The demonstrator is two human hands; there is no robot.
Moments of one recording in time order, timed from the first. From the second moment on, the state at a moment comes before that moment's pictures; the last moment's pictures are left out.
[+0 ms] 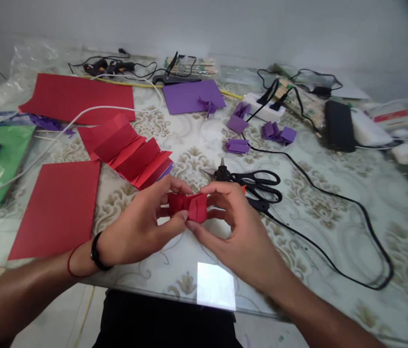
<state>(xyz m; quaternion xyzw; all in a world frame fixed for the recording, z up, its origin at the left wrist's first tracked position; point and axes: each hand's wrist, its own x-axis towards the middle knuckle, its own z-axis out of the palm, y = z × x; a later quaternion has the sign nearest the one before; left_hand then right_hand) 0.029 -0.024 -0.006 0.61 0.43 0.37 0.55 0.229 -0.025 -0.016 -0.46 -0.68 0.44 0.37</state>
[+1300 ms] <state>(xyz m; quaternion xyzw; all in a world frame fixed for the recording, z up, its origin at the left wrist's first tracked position) 0.034 -0.024 -0.009 0.64 0.47 0.36 0.49 0.224 -0.030 -0.019 -0.40 -0.87 -0.03 0.29</state>
